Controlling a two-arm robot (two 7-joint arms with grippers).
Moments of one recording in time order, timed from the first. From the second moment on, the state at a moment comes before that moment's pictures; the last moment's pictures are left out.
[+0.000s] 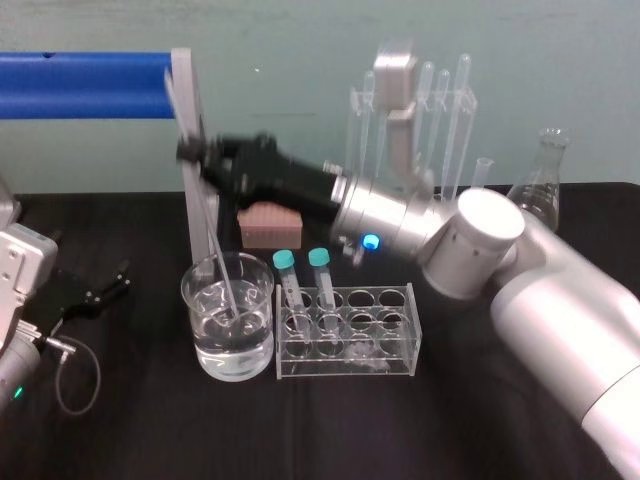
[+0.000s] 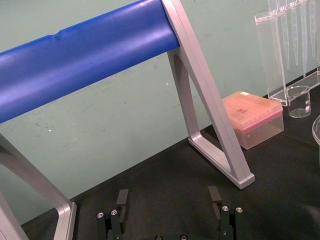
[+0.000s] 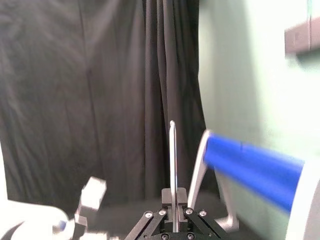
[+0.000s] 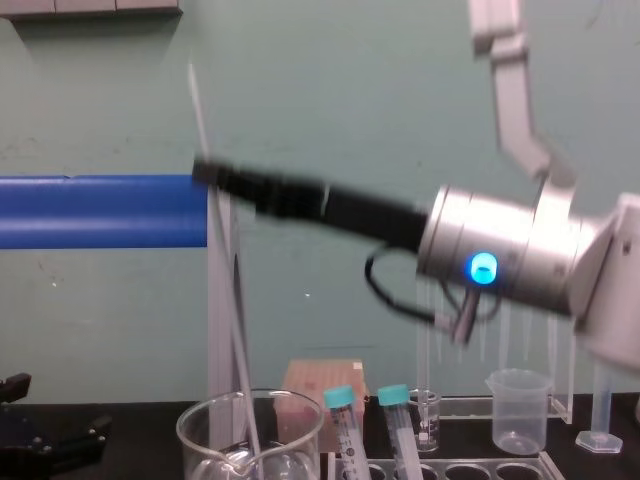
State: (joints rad) left arm -0.20 0.60 0.45 -1.41 -0.25 -0.12 0.03; right arm 0.69 0.18 -0.61 -1.08 0.70 -0.11 0.87
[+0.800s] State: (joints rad) left arm -0.20 0.60 0.45 -1.41 -0.25 -0.12 0.03; right arm 0.57 0.44 -0.42 -1.54 0.85 -0.06 0.70
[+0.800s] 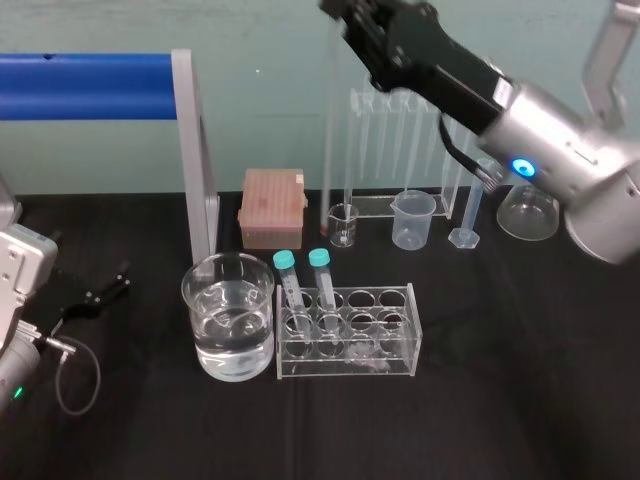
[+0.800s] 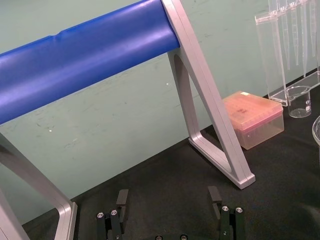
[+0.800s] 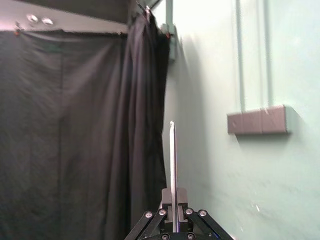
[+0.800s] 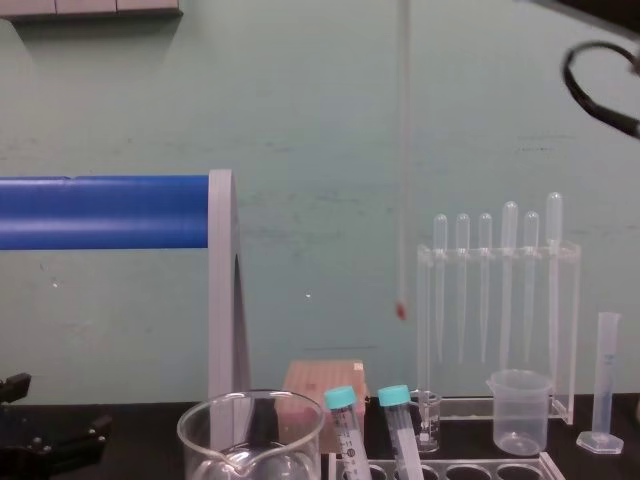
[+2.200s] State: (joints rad) left arm -0.20 0.60 0.45 -1.41 -0.25 -0.12 0.03; right arm 0.47 0.46 -0.50 -1.37 0.70 -0.08 0.69
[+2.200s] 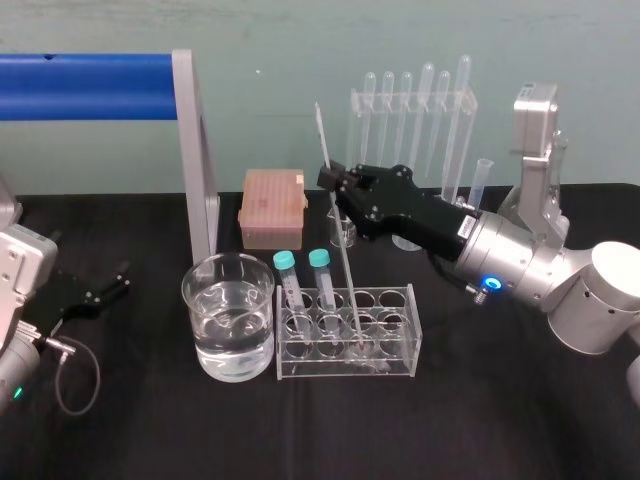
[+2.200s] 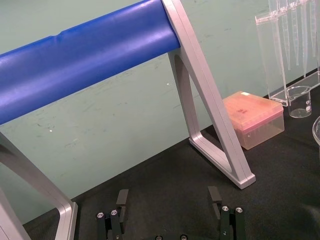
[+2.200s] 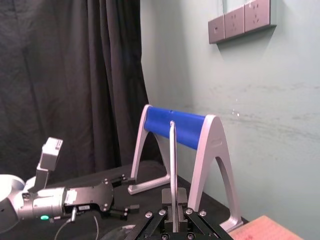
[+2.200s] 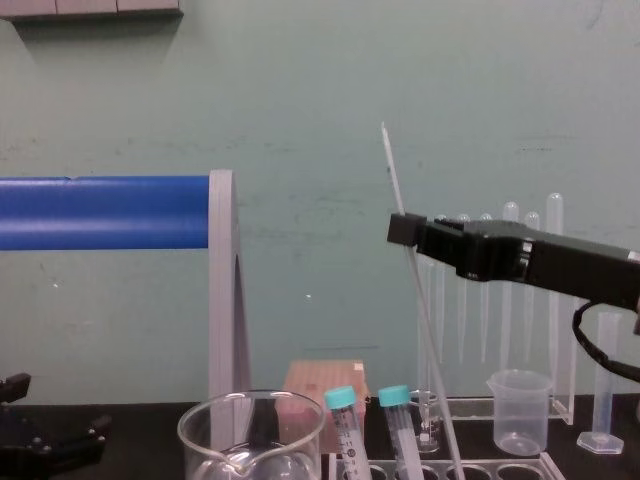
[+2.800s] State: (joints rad) left arm -0.20 0.60 0.45 -1.41 -0.25 -0.12 0.03; right arm 0.48 0.44 -0.51 -1.33 0.65 -0.09 0.70
